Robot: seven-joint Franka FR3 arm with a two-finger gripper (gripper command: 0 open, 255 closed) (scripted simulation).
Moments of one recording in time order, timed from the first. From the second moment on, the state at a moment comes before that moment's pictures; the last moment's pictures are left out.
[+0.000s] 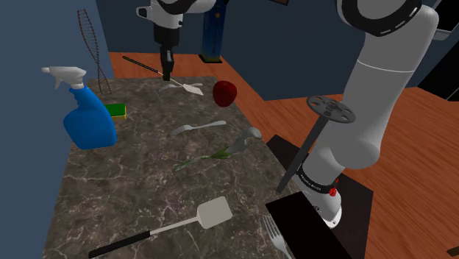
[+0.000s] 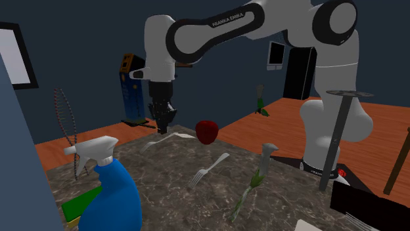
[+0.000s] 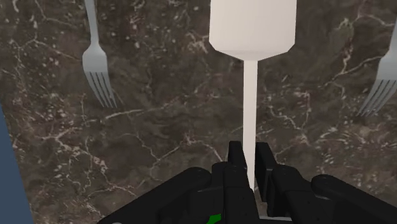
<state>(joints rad) 0.31 0.15 -0.02 -1.78 0.05 1.98 -0.80</state>
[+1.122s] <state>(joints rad) 0.31 0.14 -0.02 -1.56 0.05 1.75 -0.79</state>
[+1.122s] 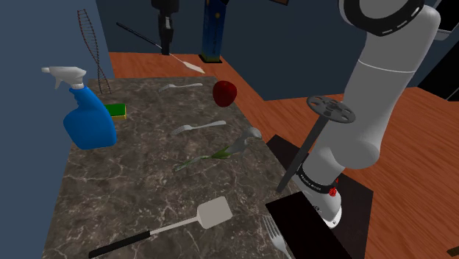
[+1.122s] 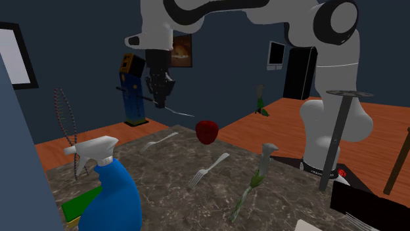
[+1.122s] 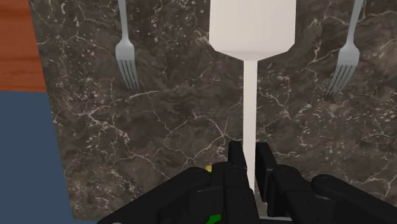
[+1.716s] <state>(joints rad) 0.31 0.16 -0.02 -1.42 0.05 1.63 -0.78</state>
